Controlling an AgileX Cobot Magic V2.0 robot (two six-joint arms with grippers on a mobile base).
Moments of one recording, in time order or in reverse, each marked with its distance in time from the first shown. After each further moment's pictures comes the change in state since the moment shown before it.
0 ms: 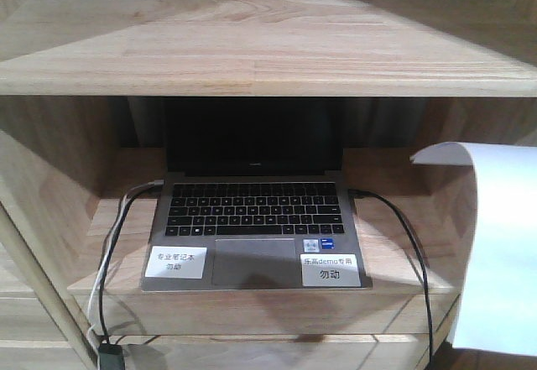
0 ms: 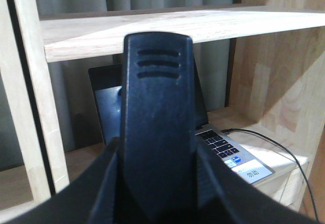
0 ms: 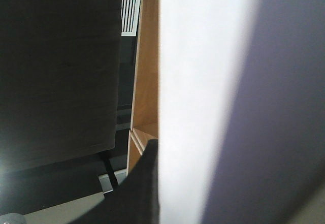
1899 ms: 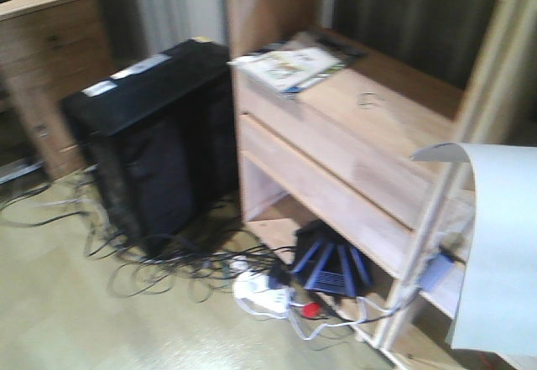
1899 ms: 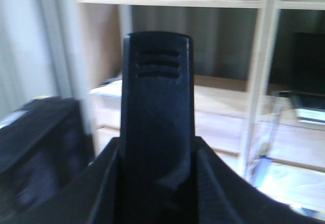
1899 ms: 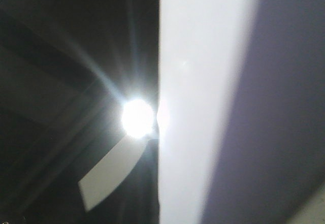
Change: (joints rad) left arm 0.000 0.000 0.002 0.000 0.006 0.000; right arm 0.000 0.000 0.000 -0.001 0.003 0.000
